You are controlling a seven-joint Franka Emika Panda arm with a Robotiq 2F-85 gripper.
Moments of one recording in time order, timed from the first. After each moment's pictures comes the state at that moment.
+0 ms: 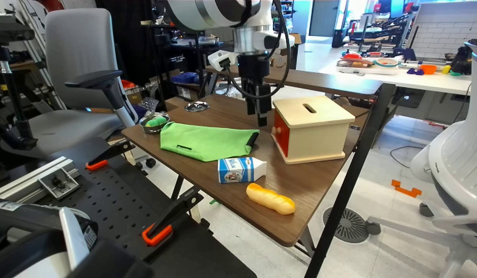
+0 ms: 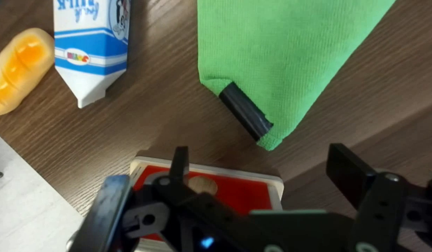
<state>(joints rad) 0.03 0.64 -0.09 -1.88 -0.11 2.49 0.62</state>
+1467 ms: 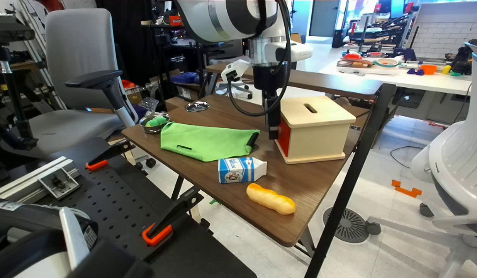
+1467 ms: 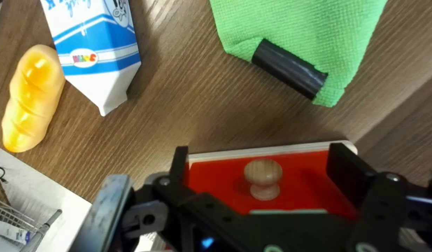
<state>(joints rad) 0.07 0.70 -0.19 -1.85 -0.03 2.51 0.79</state>
